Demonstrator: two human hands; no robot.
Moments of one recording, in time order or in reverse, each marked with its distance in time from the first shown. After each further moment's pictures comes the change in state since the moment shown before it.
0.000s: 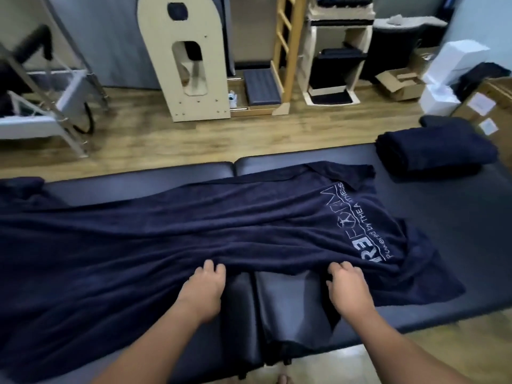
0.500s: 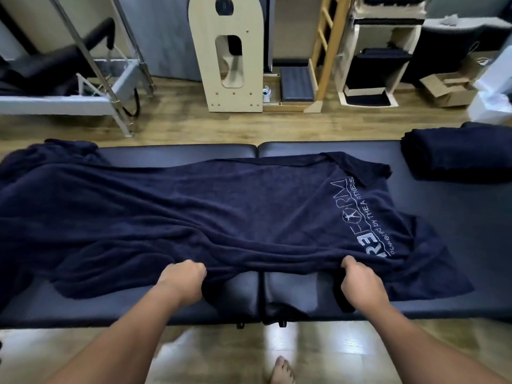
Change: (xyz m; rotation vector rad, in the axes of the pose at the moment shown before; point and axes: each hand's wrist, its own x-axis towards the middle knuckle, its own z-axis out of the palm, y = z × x) left_hand -0.082 -0.020 0.025 0.004 -0.132 -0.143; right_hand -0.033 0.029 -0.003 0.014 -0.059 -0.034
